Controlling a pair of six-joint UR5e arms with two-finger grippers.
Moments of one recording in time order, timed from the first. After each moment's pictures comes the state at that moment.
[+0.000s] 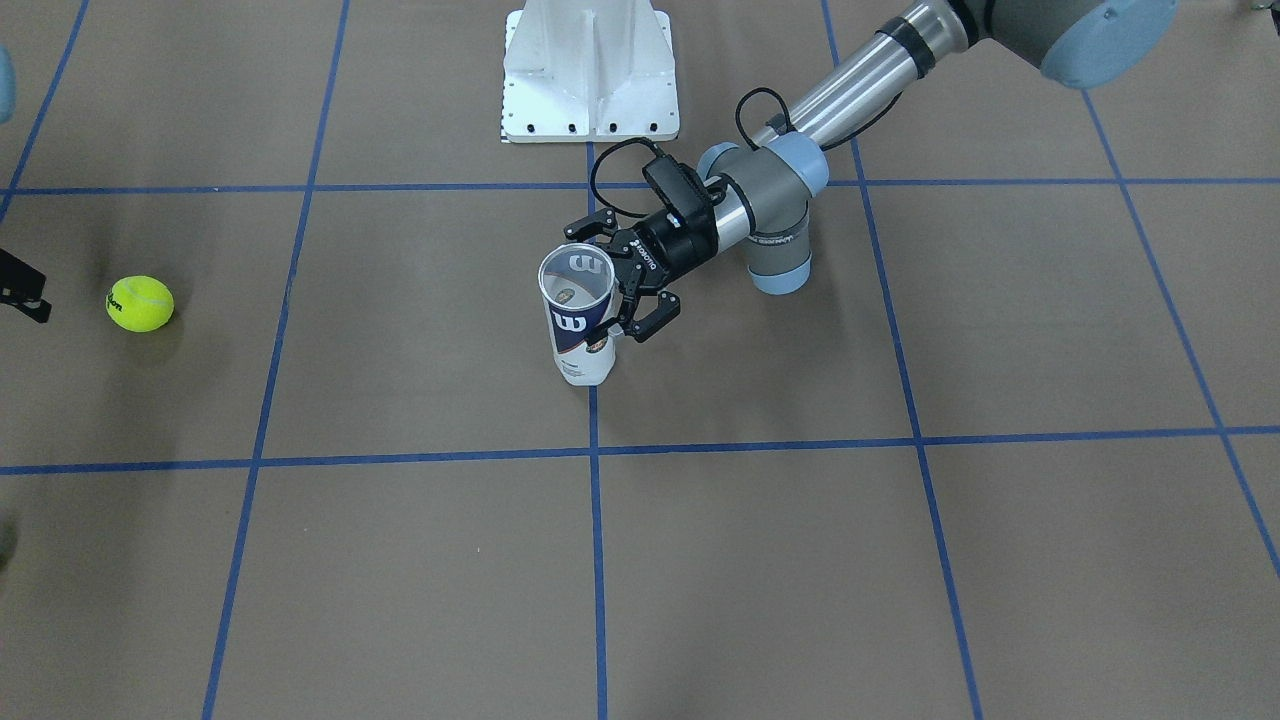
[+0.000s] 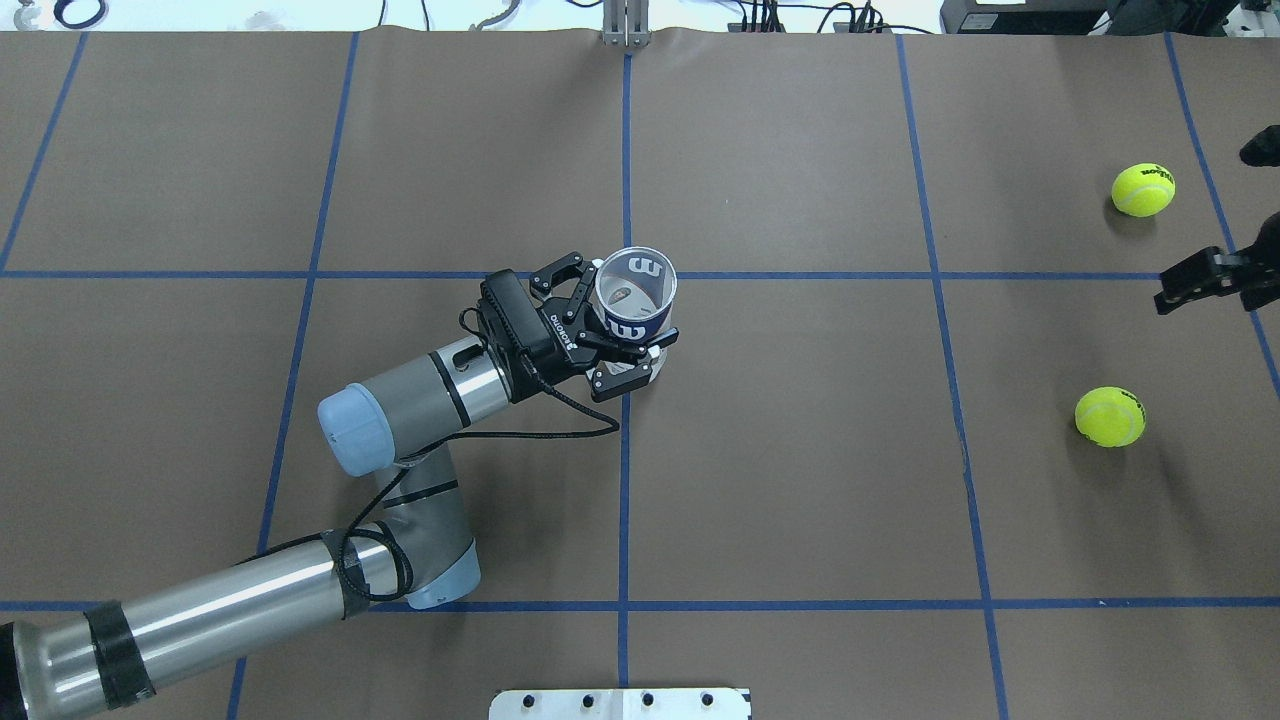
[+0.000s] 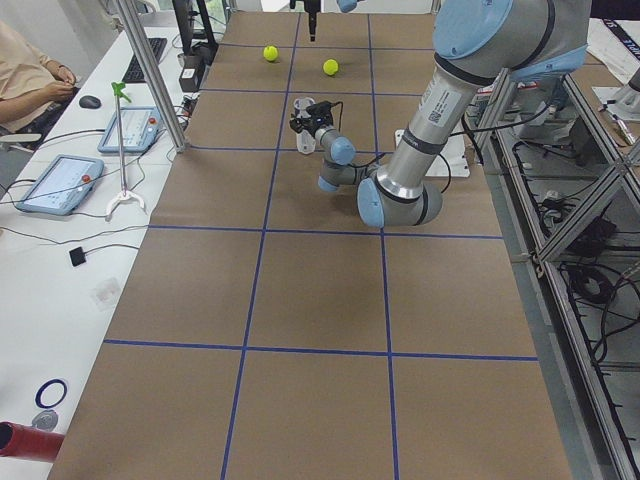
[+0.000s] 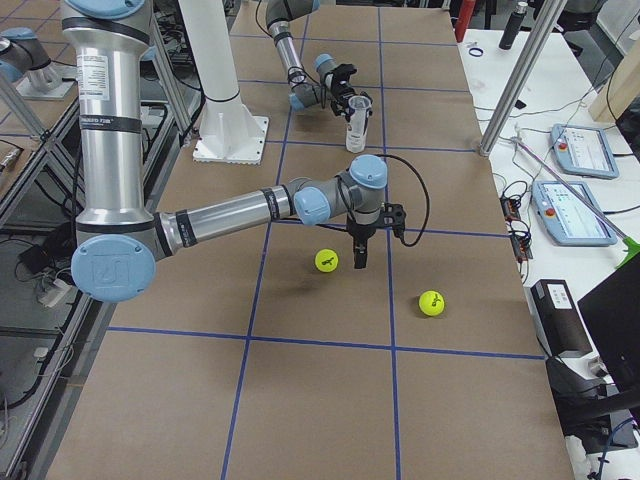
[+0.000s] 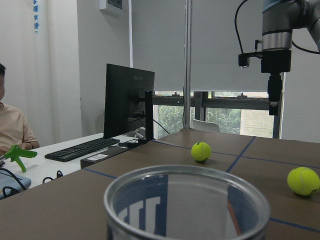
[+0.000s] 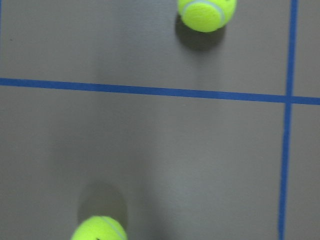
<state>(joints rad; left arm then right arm) -0.42 -2.32 -1.02 -3.51 -1.39 -0.31 1.12 -1.58 1.85 -1.41 2.21 0.60</state>
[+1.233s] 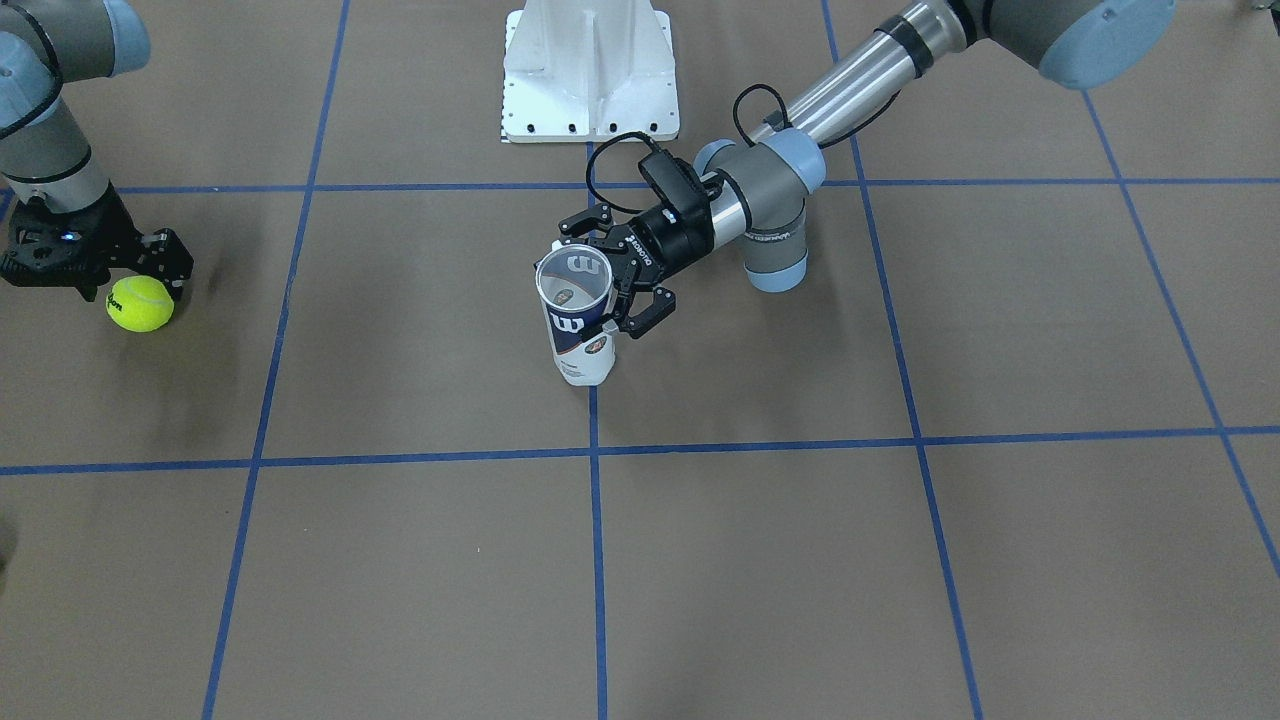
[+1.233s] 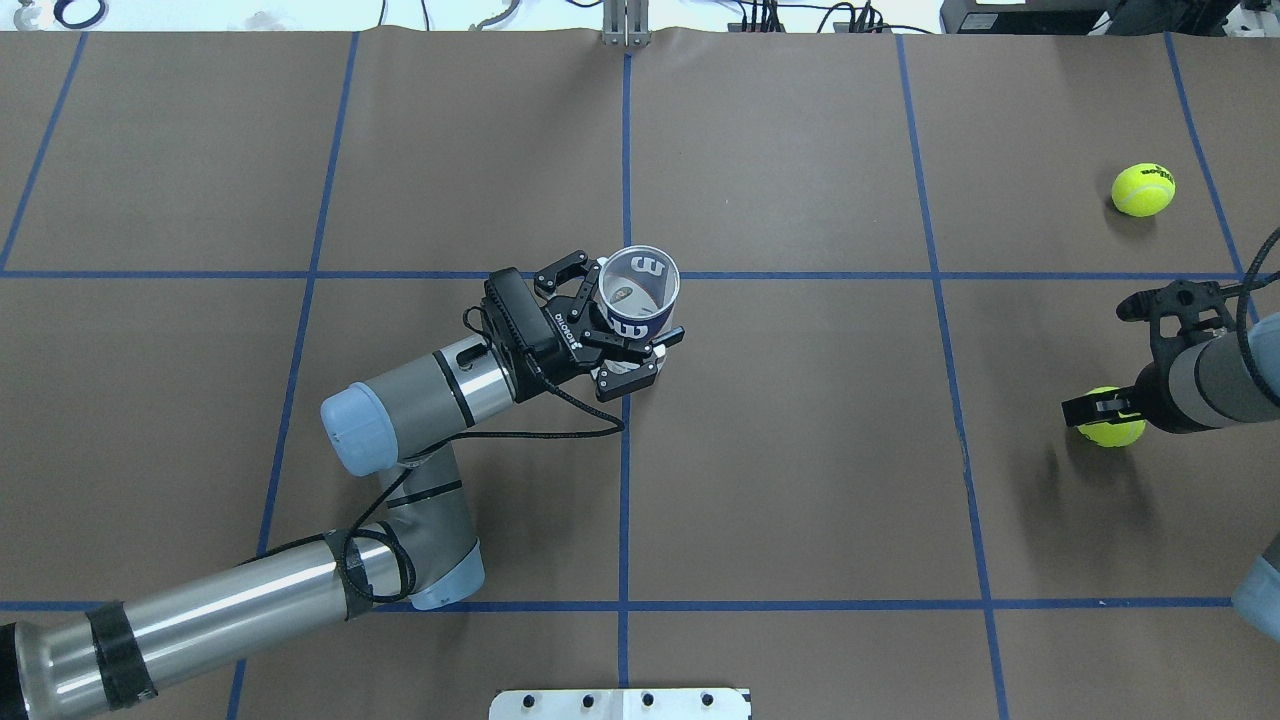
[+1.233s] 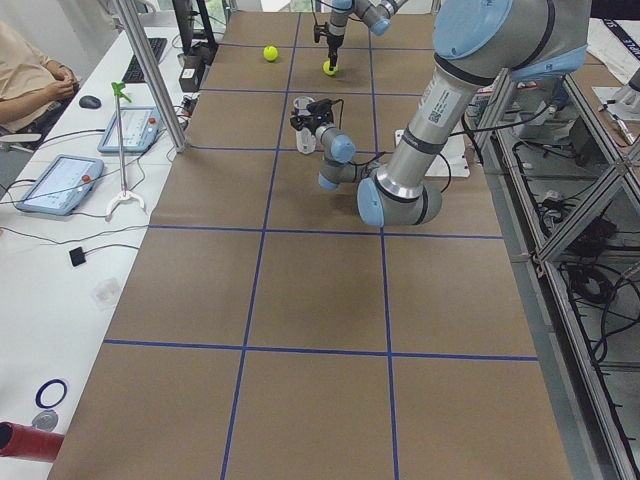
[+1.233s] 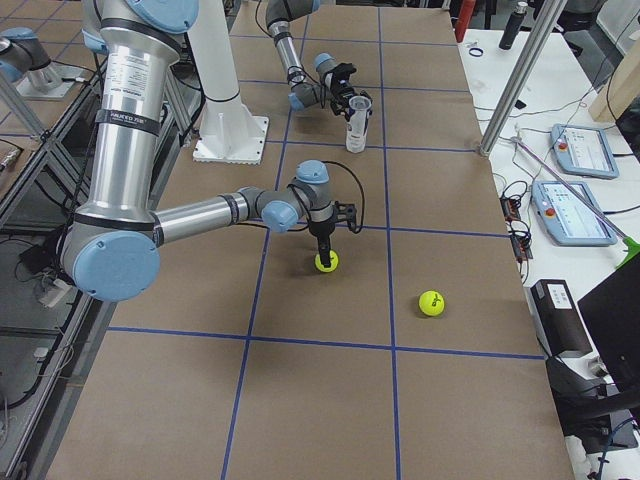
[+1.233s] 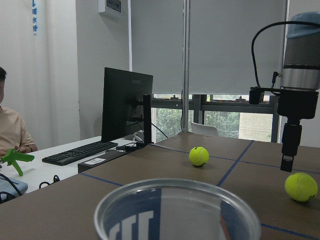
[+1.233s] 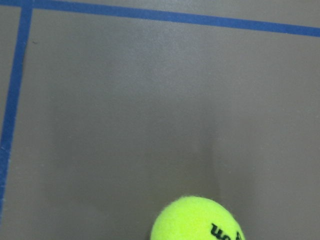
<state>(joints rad) -0.41 -2.32 -1.03 -3.50 -1.39 -0.31 0.73 -1.76 1.91 -1.16 1.82 0.88</state>
